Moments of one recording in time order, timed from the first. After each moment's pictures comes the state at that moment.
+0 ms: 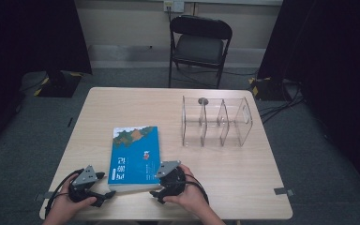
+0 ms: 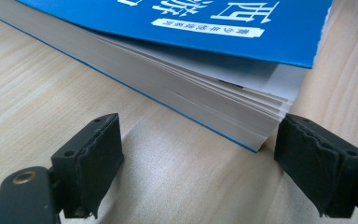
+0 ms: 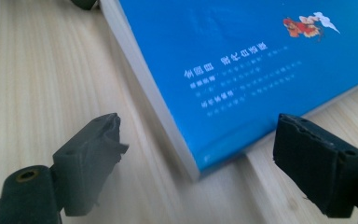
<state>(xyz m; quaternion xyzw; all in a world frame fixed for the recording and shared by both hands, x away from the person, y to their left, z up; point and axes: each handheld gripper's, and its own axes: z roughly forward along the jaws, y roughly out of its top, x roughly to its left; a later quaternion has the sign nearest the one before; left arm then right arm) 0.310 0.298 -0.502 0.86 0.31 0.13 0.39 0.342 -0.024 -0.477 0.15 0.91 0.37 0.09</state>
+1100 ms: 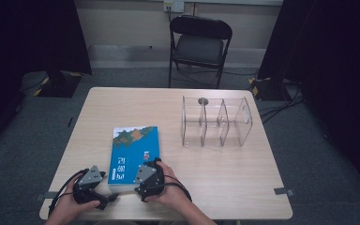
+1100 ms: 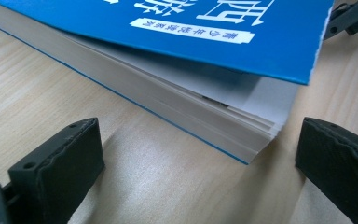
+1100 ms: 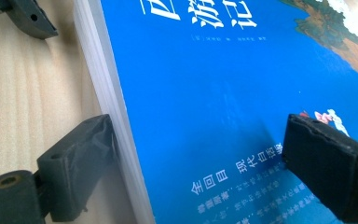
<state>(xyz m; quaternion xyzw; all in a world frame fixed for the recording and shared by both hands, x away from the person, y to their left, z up) 0.312 0.286 -0.503 0.87 0.30 0.12 0.37 0.342 0.034 -0.490 0.07 0.91 0.35 0.20</state>
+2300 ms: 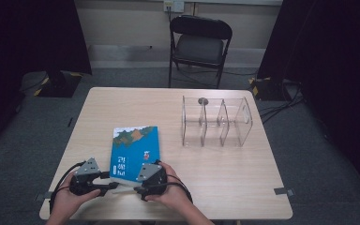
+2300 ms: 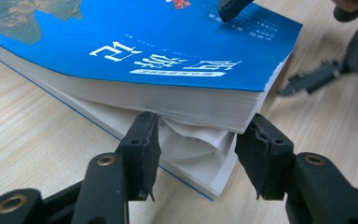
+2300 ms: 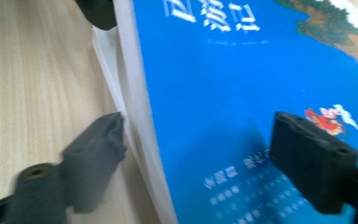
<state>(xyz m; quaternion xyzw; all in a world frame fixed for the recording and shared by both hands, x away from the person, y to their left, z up) 0.317 0.281 -0.466 0.85 0.32 0.10 0.40 0.341 0.027 -0.483 0.10 0.90 0.39 0.16</state>
